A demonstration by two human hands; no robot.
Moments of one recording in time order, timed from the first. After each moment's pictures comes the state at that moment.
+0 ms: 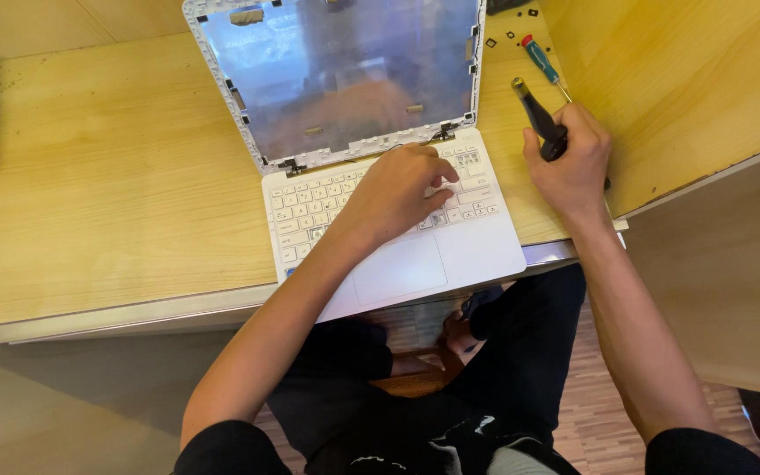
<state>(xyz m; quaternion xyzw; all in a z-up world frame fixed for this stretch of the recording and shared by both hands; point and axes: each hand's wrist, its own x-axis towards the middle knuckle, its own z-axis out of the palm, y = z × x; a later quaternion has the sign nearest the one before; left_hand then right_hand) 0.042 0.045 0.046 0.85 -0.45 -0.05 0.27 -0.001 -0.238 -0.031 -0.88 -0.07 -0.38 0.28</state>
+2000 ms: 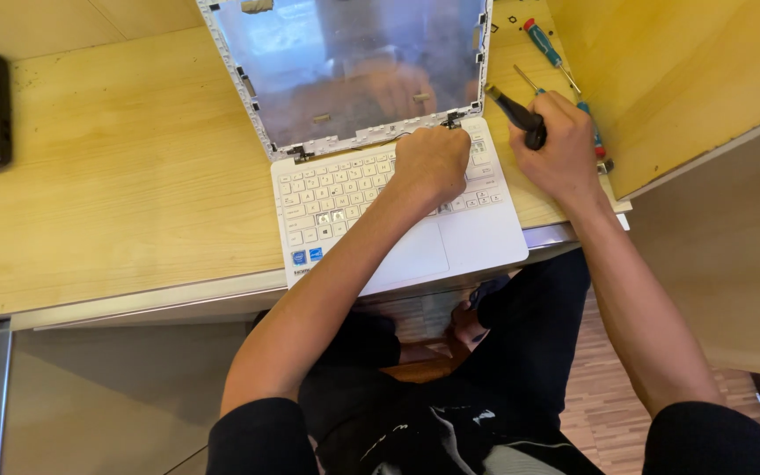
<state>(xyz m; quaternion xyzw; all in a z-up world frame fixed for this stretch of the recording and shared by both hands) 0.059 -0.021 0.014 0.94 -0.31 -0.12 0.12 0.005 -0.226 -0.032 -0.88 -0.14 -0.35 0.28</state>
